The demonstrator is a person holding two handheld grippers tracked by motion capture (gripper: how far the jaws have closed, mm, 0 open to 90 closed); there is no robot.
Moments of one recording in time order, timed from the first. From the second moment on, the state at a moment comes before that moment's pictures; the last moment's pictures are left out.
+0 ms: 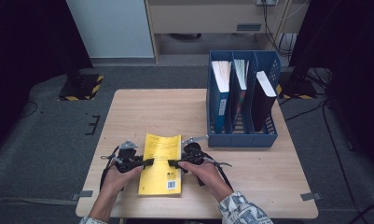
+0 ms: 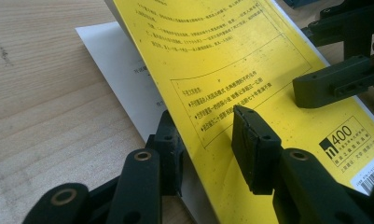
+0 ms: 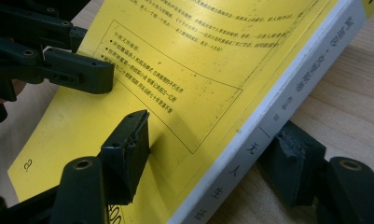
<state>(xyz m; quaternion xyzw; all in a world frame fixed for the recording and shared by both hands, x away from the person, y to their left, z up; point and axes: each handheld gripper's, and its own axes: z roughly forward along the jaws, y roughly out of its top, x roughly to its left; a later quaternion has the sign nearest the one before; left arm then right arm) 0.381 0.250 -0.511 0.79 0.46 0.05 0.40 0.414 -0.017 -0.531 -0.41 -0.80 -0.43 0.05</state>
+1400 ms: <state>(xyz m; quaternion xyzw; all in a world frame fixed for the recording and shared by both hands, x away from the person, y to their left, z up) 0.387 0.252 -0.473 0.79 0.42 0.08 0.45 0.428 -0.011 -0.473 -0.39 -0.81 -0.45 -0.01</state>
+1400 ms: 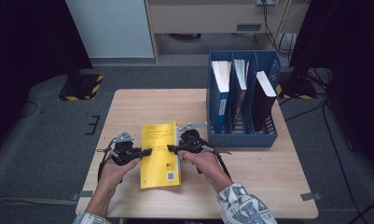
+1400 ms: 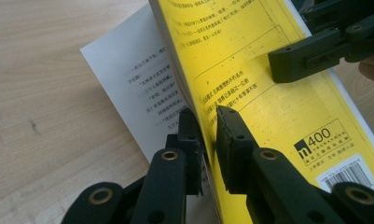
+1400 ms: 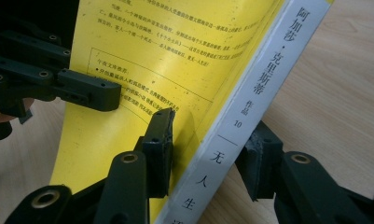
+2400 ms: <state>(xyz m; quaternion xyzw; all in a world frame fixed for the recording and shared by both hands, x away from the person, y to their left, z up) 0.389 0.253 -0.452 0.78 0.39 0.10 0.48 0.437 -0.011 -0.434 -0.34 -0.83 -0.45 -0.02</state>
